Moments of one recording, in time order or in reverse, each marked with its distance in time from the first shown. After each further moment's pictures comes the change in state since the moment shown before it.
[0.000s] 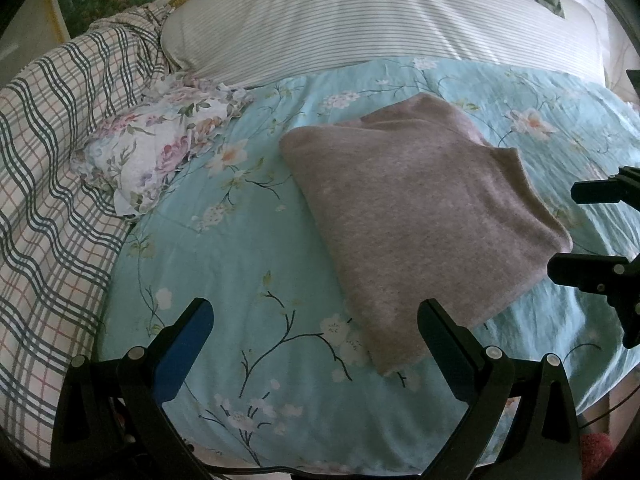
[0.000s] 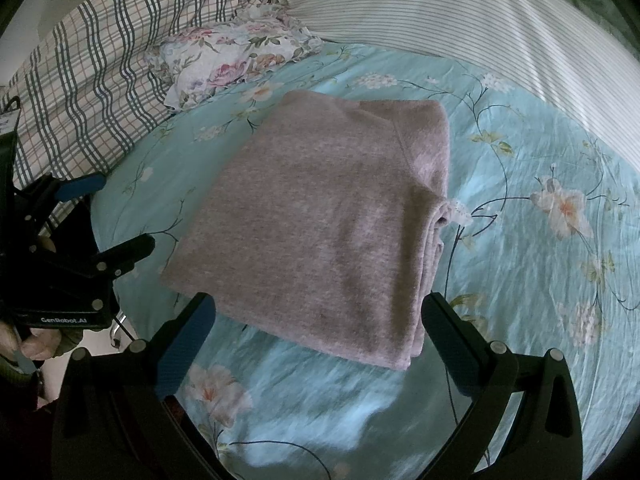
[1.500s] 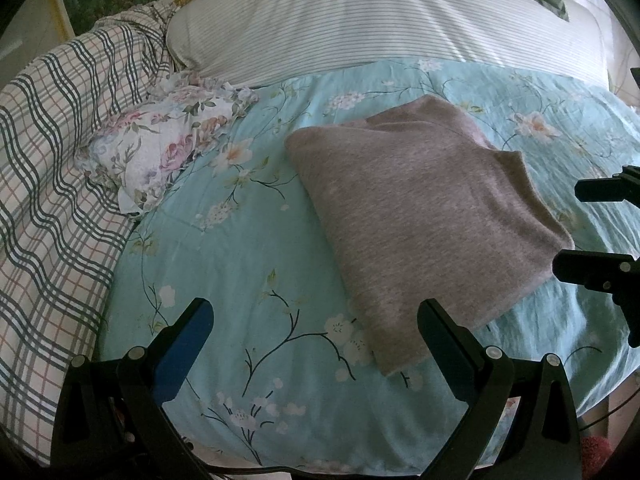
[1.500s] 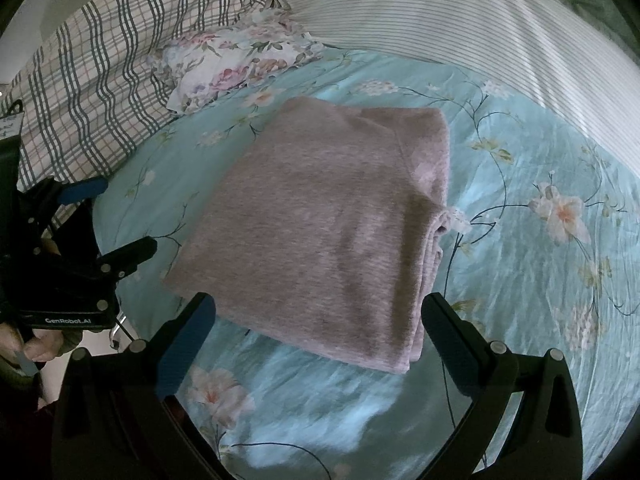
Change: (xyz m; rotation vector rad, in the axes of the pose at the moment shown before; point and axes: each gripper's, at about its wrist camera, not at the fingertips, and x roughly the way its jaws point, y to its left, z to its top) left arm 0.000 0.007 0.000 -0.009 -0.002 0.007; right arm -0.005 0.007 0.001 0.004 -0.014 -0.007
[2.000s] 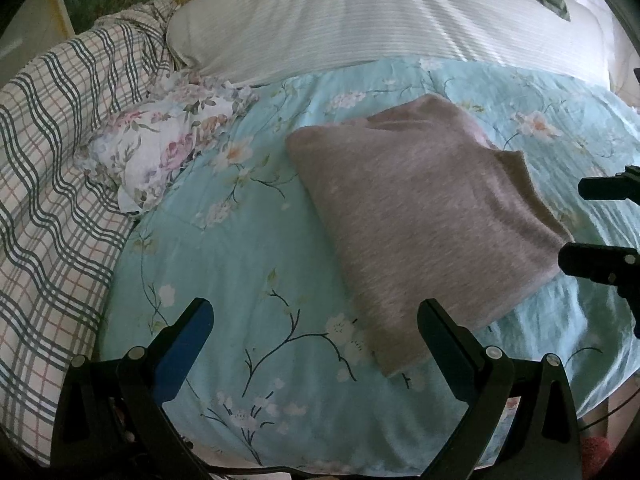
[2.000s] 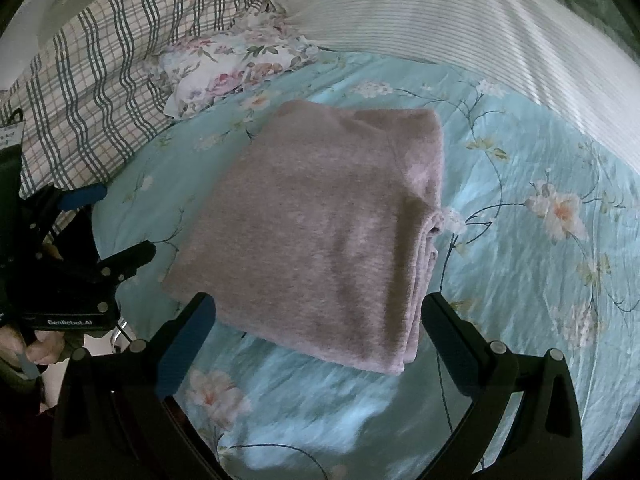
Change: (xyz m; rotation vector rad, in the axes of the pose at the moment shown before) left arm 0.002 0.003 0.000 0.003 0.000 -0.004; right arm -0.001 -0.004 0.000 0.016 -0.009 0.001
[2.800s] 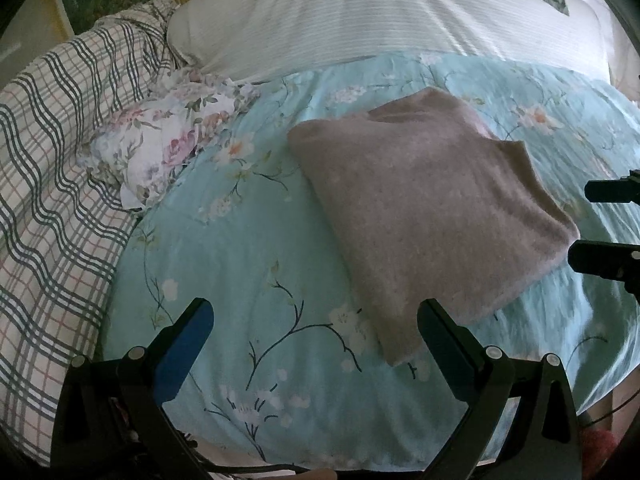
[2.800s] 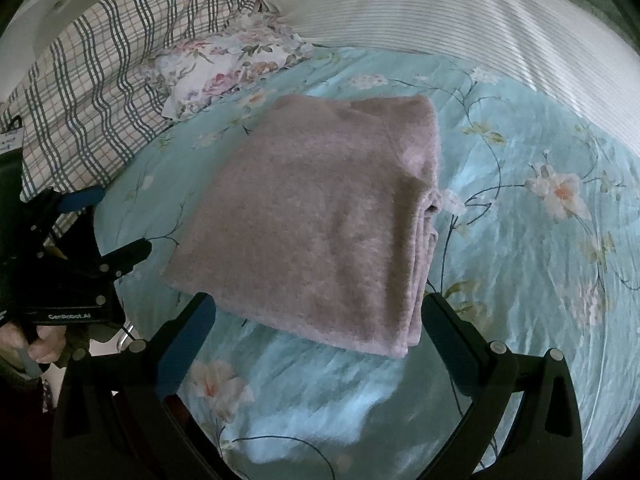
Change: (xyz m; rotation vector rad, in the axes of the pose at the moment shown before) left arm 0.002 0.002 -0.006 0.014 0.007 0.009; right arm 0.000 -0.004 -0.013 0.038 -0.001 0.011
